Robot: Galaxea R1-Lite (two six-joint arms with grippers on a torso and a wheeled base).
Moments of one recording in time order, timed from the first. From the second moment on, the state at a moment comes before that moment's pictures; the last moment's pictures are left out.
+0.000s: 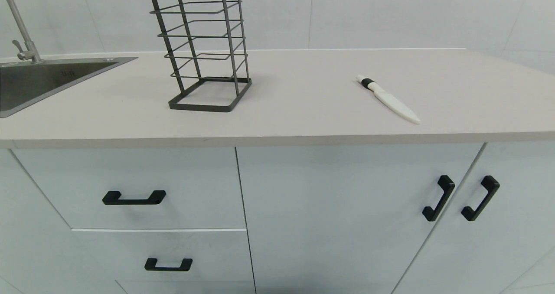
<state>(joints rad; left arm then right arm) 0.00 0.00 0.00 0.00 -0.09 0.01 0.00 0.00 0.00 0.00 0.04 0.02</state>
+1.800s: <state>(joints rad) 0.00 0.00 0.00 0.00 -0.09 0.00 0.00 0.00 0.00 0.01 0.04 0.02</state>
